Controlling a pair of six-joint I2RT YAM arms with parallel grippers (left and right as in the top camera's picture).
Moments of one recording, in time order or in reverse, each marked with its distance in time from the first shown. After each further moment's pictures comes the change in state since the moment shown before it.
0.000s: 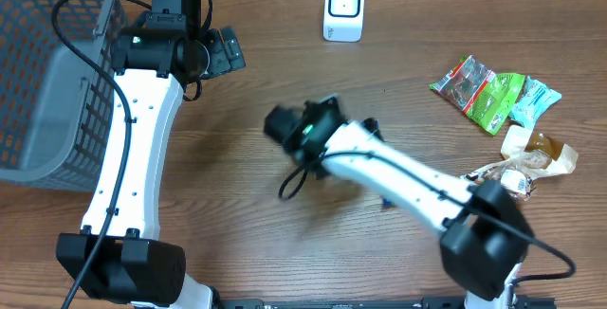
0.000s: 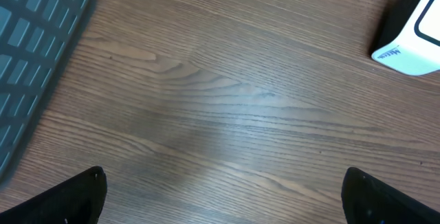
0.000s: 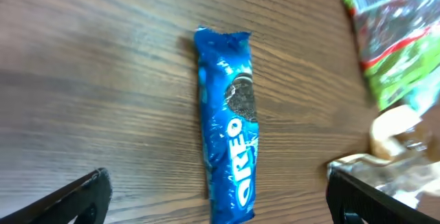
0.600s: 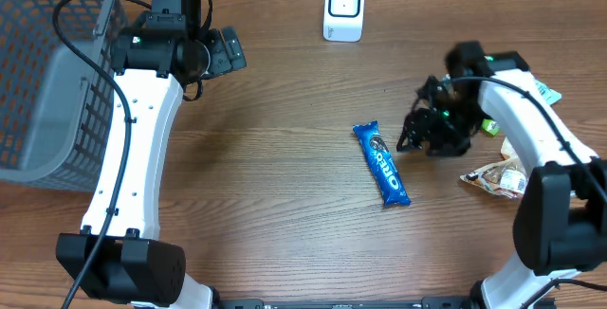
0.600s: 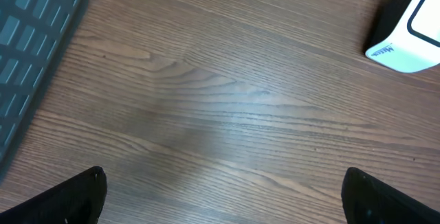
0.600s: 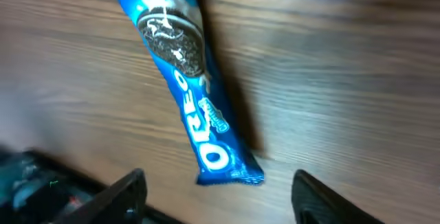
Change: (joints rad) left arm 0.000 0.000 0.000 0.001 0.019 0.000; right arm -0.772 -0.104 -0.287 0.101 -0.996 -0.560
